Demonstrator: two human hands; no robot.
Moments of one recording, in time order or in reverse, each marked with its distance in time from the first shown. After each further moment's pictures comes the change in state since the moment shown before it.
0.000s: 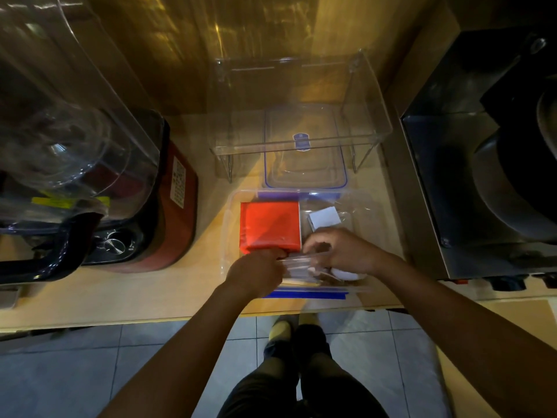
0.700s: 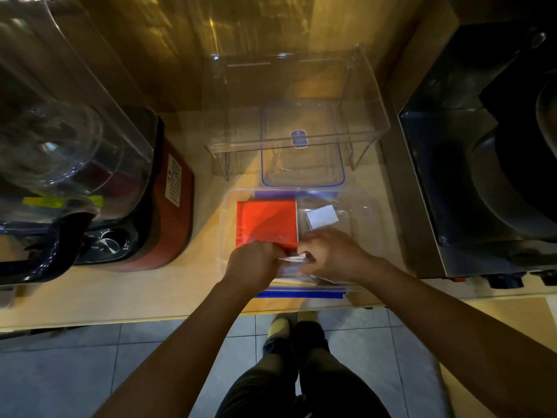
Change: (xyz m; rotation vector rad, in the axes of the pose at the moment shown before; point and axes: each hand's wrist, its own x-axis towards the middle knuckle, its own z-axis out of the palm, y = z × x) left_hand 0.002 0.001 0.000 0.129 0.198 0.057; right_hand 0.002 -0.021 0.011 -0.437 0.045 -0.092
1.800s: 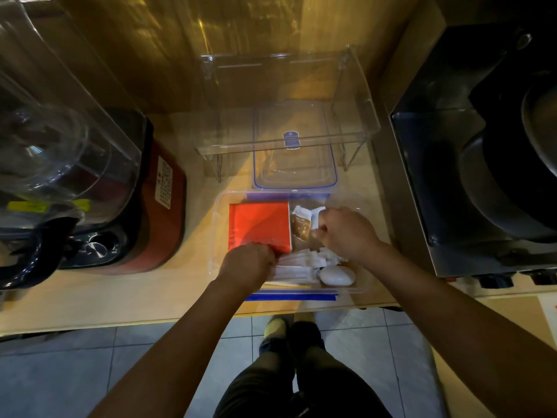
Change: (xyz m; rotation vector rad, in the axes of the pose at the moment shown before) left_hand 0.007 0.005 -0.002 0.085 -0.096 0.013; right_hand -0.001 0.021 -0.025 0.016 0.153 0.382
